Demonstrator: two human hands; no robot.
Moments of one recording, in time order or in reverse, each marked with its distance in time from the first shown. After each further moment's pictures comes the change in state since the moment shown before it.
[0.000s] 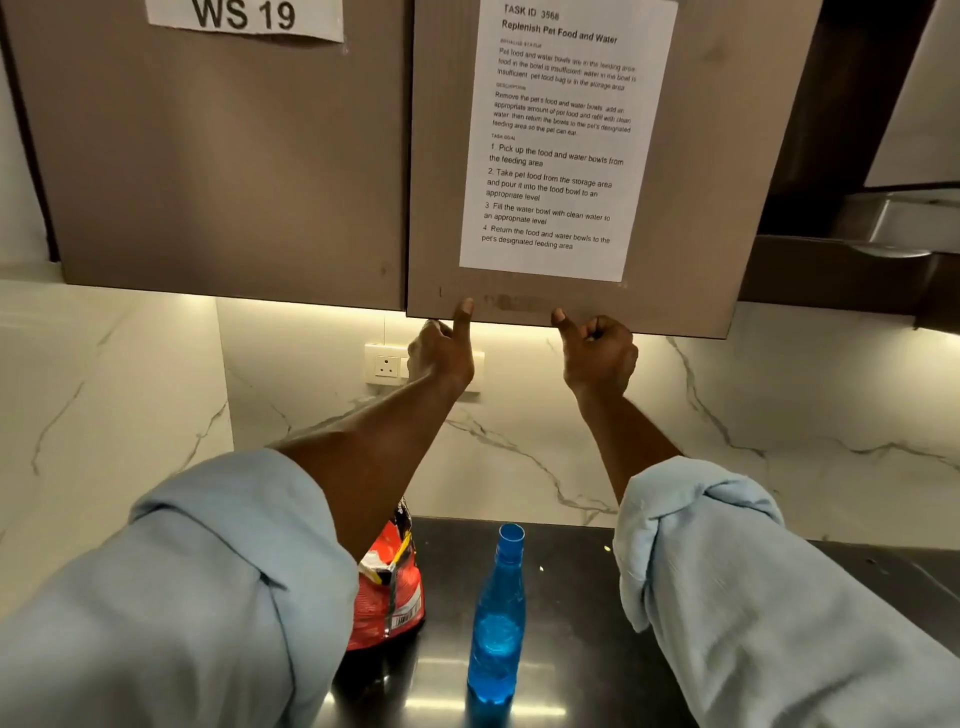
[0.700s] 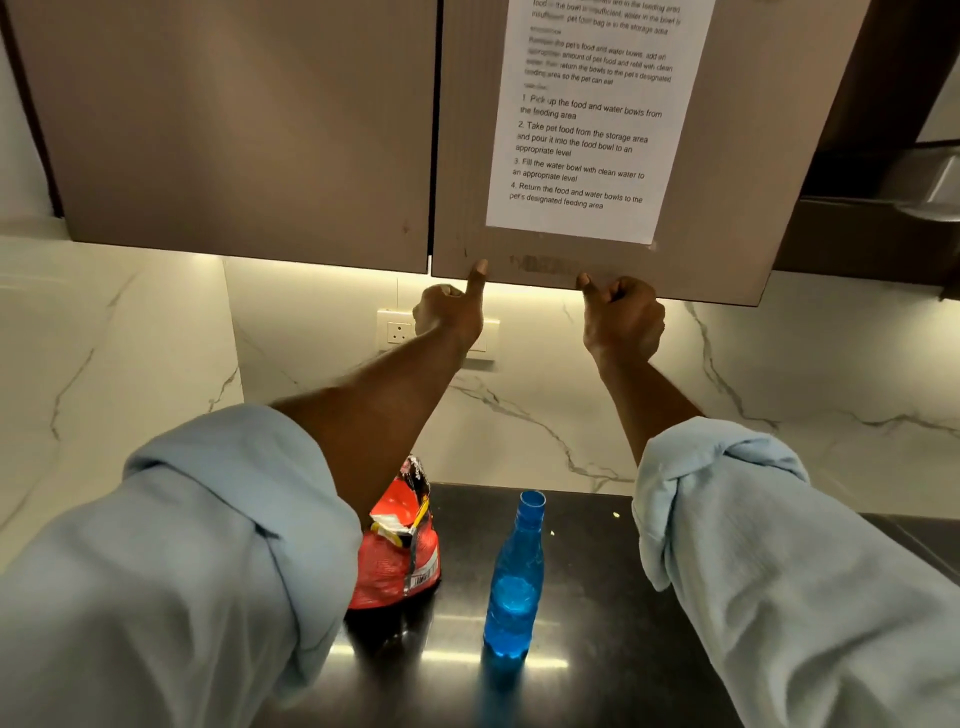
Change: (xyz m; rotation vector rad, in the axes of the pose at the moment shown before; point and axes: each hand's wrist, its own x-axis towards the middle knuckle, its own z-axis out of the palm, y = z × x) left_hand 0.016 -0.009 -0.017 -0.122 -0.029 -0.116; right_hand -0.015 -0.020 -0.001 -0.244 0.047 0.003
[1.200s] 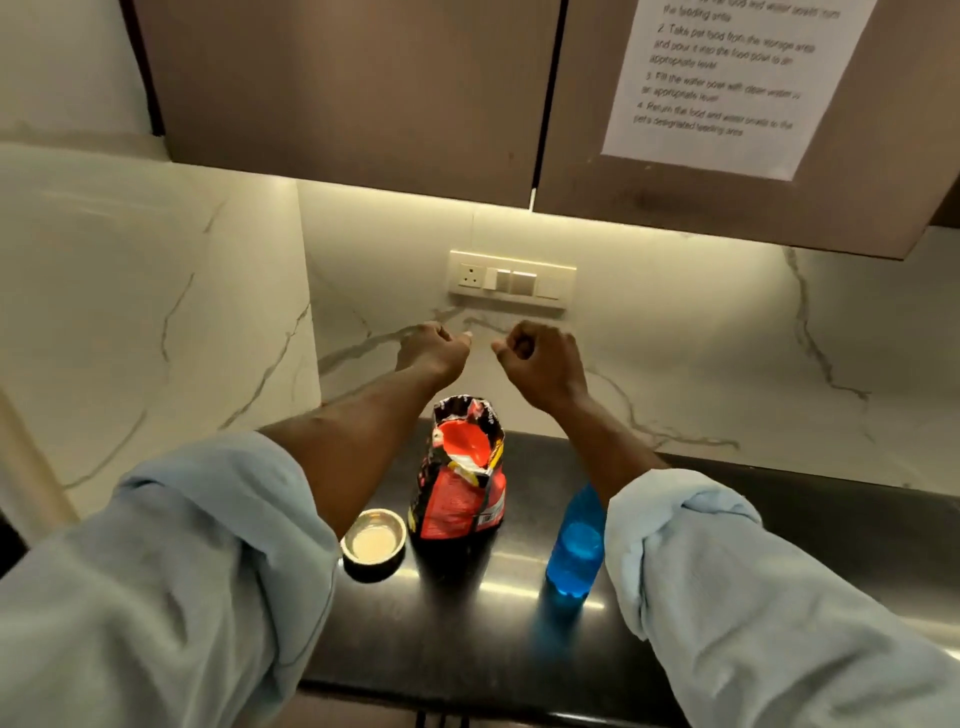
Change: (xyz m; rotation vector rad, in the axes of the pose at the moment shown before) left_hand 0.001 -0.139 -0.118 0.421 -0.147 -0.058; right_hand -0.169 0.022 0.112 -0.034 -0.608 -0.441
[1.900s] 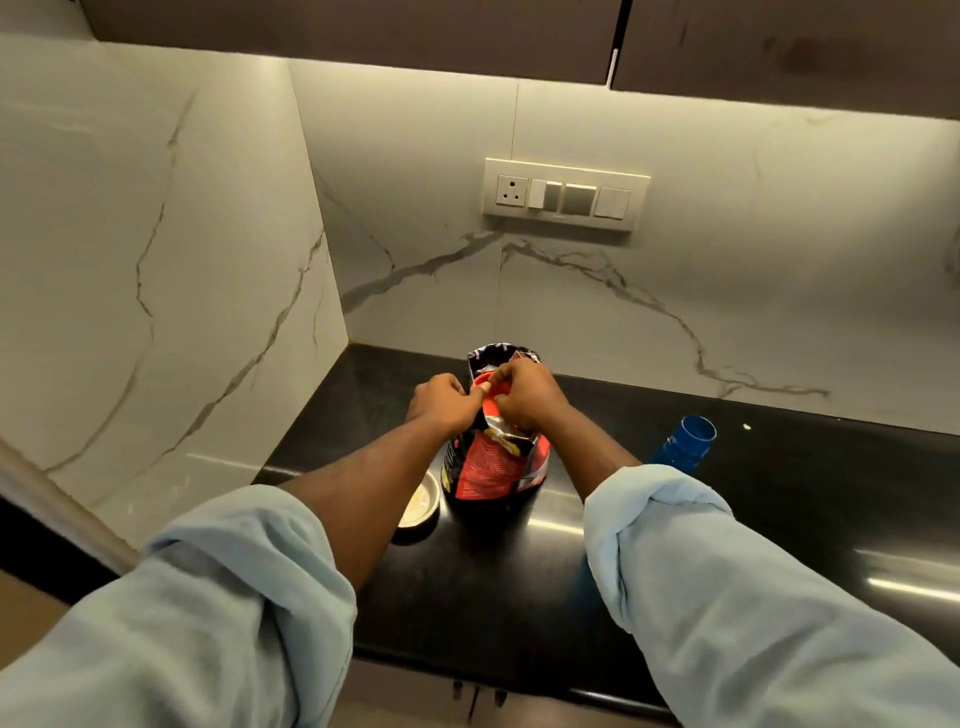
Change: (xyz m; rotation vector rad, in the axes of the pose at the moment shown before) left_hand 0.010 -0.145 0.069 0.188 -0.189 -0.208; right_hand -0.023 0.059 0.138 -0.096 -0.625 0.341
